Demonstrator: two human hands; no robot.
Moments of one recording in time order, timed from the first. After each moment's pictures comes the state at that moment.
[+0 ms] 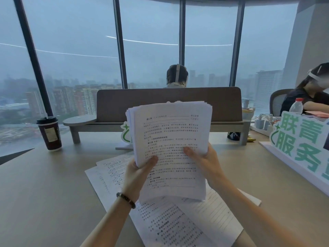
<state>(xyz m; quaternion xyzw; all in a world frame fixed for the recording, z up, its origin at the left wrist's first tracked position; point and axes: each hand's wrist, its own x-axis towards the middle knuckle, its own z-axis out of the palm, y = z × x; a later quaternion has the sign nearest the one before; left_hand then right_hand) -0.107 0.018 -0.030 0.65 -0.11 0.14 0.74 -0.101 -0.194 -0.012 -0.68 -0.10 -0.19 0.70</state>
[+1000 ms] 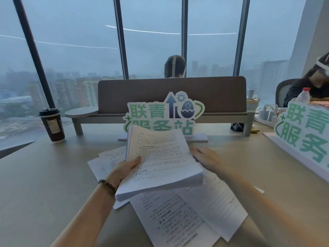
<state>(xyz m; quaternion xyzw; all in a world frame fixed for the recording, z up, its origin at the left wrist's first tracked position) -0.063 0.083 -0.050 0.68 0.06 -0.08 0.73 -0.090 -0.201 -0.014 -0.91 0.01 0.00 0.41</state>
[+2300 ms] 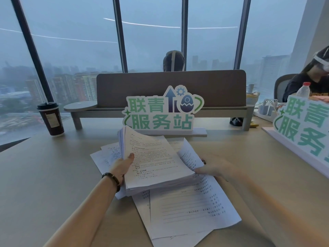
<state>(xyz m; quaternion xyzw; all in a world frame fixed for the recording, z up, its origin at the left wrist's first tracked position) -0.052 0.086 -0.080 0.69 0.15 -0.04 0.70 -0.112 -0.219 -0.029 -0.96 -0.01 0.11 0.26</state>
